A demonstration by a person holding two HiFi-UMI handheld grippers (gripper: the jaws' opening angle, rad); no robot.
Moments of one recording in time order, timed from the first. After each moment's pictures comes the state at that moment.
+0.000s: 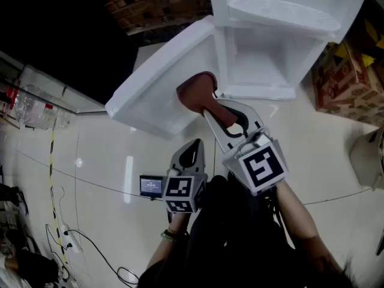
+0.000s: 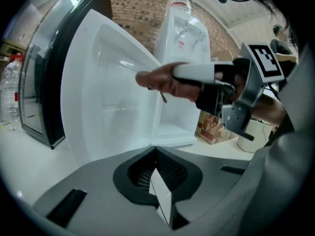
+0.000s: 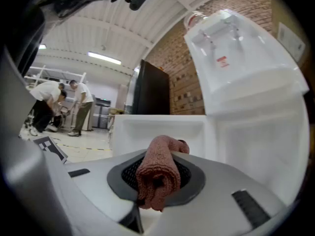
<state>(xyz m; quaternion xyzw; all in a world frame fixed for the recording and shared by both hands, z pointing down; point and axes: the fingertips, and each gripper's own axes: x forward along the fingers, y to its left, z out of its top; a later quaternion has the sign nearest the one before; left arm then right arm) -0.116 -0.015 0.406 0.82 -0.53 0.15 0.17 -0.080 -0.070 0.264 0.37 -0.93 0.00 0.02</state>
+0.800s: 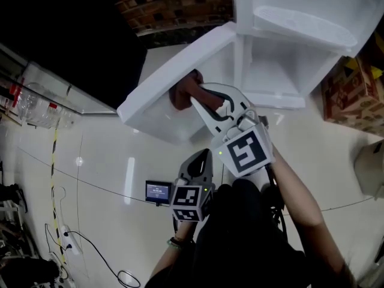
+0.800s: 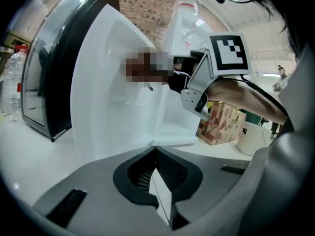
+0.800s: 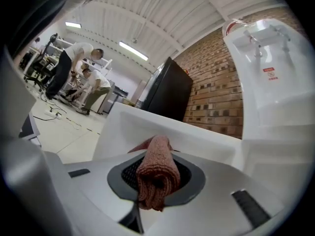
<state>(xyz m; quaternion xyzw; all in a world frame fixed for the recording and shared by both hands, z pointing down) -0.127 -0.010 0.419 0.82 -0.53 0.14 0.20 -0.143 -0.118 0.245 0.33 -0.93 -0.16 0.04</state>
